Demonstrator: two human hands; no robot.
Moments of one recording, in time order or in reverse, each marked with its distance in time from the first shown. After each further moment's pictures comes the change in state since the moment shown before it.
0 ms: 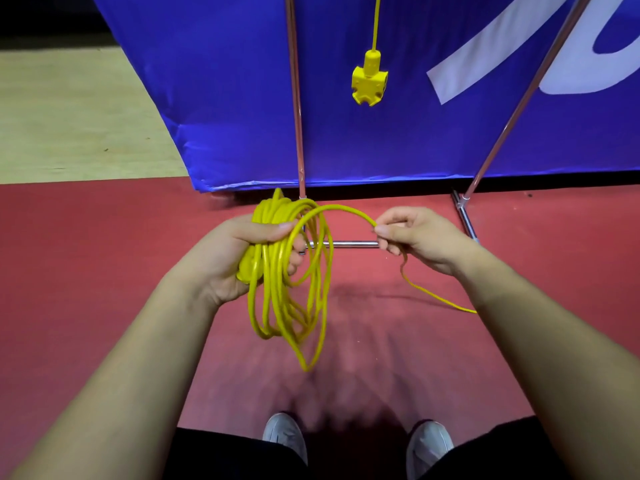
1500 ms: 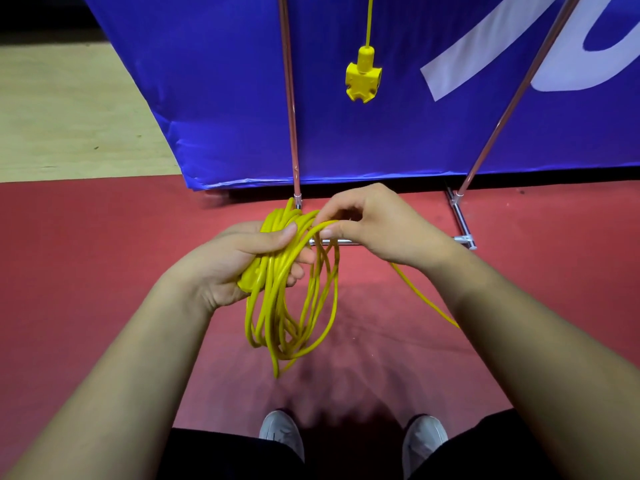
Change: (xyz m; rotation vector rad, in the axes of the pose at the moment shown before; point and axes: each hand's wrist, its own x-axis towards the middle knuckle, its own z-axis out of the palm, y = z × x) left_hand 0.000 -0.008 -0.003 0.128 -0.109 -0.053; right_hand -0.015 -0.068 0.058 -0.382 -0.101 -0.368
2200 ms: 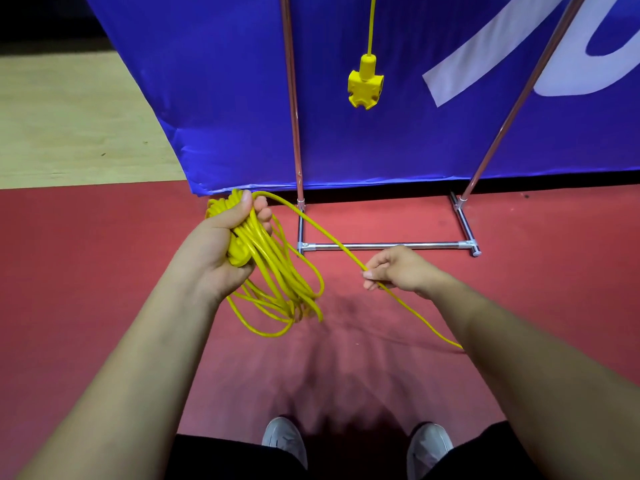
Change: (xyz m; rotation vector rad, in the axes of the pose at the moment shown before) left_hand 0.011 0.010 -0.008 -0.533 0.506 0.155; right_hand -0.023 0.148 0.010 0.166 -0.023 0.609
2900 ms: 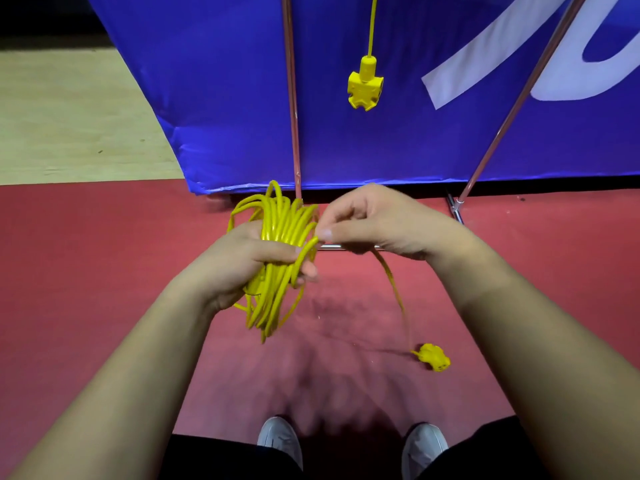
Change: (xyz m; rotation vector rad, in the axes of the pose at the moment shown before) left_hand -0.018 -0.014 0.005 0.720 -0.381 0.048; right_hand -0.074 -0.150 0.003 0.013 -0.281 -0.472
